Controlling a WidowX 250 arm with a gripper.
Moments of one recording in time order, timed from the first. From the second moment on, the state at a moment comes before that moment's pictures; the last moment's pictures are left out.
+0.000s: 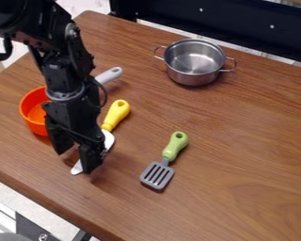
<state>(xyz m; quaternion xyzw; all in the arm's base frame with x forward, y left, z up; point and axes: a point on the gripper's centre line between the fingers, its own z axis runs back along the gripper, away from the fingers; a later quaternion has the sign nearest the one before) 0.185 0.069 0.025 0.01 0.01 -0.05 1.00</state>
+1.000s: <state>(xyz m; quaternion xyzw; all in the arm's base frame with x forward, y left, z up) 0.206 0.040 0.080 -0.03 -0.02 0.09 1.00</state>
